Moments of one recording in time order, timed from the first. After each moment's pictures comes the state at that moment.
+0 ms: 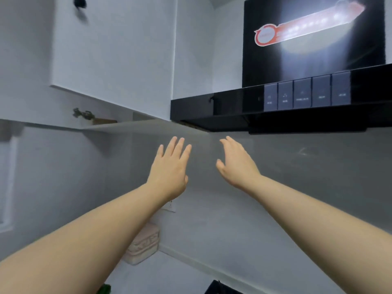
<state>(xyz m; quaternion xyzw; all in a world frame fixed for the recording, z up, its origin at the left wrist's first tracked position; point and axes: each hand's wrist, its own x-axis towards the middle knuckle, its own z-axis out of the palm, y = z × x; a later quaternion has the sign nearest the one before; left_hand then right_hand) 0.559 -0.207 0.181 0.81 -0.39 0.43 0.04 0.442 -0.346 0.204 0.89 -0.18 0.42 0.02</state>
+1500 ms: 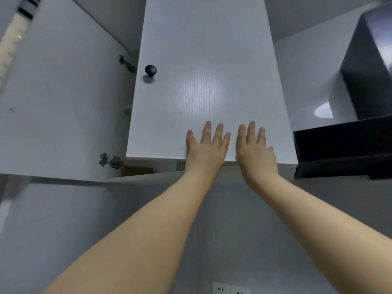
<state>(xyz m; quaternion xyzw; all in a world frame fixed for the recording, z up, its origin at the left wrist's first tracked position) 0.944 -0.158 0.334 0.72 -0.33 0.61 -0.05 0.869 -0.259 0.333 0.76 -0.34 0.49 0.27</state>
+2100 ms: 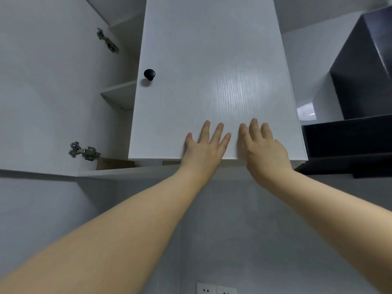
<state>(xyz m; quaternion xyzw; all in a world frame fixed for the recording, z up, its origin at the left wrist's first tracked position) 1.005 -0.185 0.338 0.68 -0.42 0.60 -0.02 0.886 -0.282 0.337 0.73 -0.36 0.46 0.37</state>
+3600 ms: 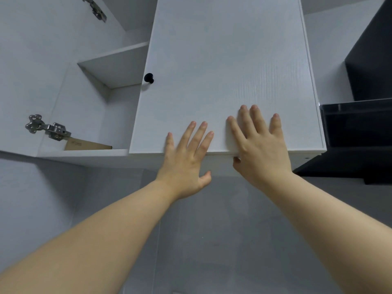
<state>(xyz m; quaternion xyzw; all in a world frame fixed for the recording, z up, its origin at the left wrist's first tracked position) 1.086 -0.291 0.305 0.60 -0.50 0.60 0.20 0.915 -0.361 0.331 0.63 -0.33 0.47 0.52</state>
